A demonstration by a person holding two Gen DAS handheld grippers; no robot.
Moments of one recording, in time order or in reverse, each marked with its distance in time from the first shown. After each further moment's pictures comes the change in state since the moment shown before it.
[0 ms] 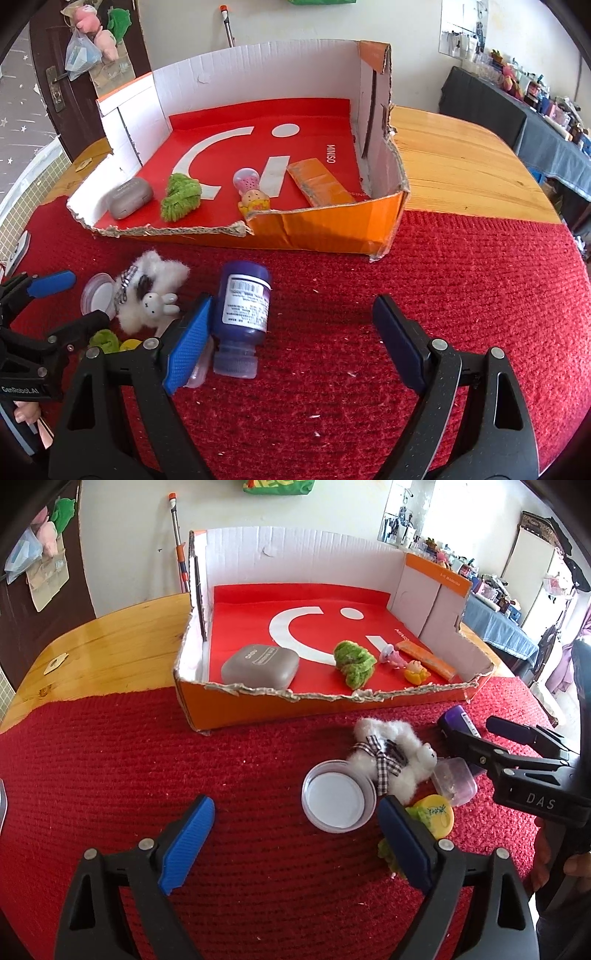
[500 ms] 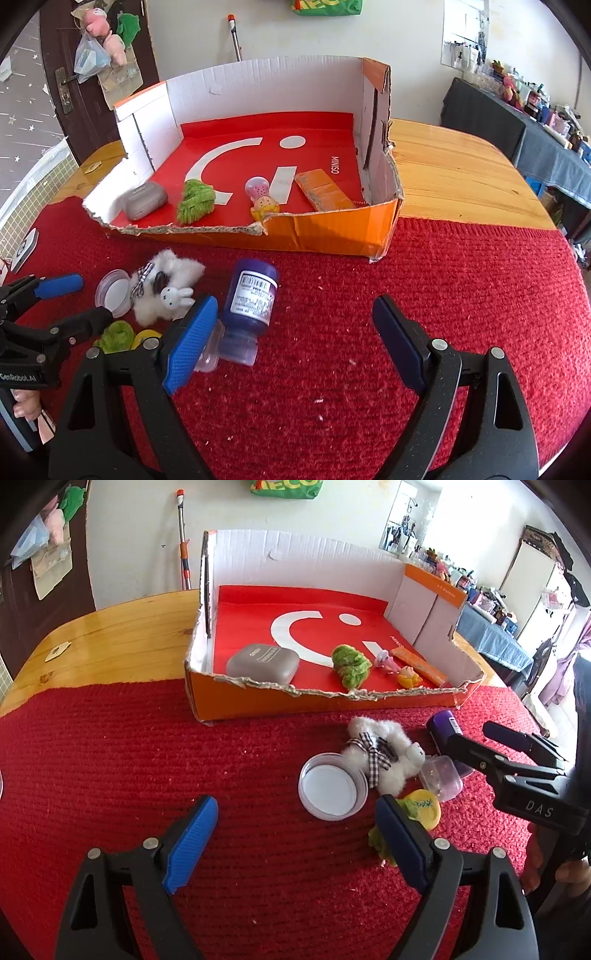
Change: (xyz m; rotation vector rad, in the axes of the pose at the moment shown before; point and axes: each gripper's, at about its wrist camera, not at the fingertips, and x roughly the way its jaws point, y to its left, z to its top) left arm -0.010 0.003 -0.006 -0.040 -0.015 -0.036; right arm -0.014 0.004 -0.004 -0.009 -0.041 0.011
